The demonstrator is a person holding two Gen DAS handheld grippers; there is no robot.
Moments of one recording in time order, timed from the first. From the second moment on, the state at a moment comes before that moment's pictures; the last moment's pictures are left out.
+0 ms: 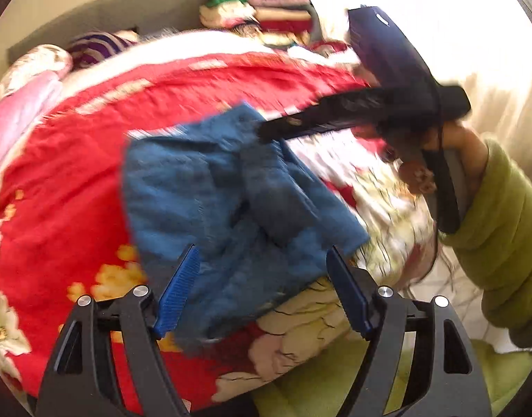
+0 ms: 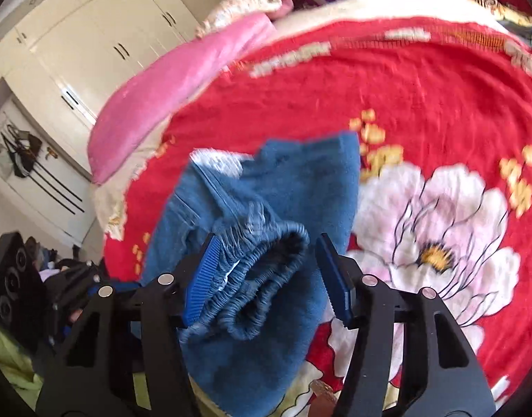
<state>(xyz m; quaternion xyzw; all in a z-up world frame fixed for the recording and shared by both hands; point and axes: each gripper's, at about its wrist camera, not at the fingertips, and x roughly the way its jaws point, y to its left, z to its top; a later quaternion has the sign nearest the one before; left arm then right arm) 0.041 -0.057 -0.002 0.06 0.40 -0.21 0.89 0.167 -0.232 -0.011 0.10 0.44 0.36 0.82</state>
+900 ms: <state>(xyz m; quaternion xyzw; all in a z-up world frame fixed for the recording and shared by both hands) 0.072 -0.056 -0.035 0.05 0.44 -0.18 0.88 0.224 -0.126 -0.018 -0.08 0.47 0.38 0.79</state>
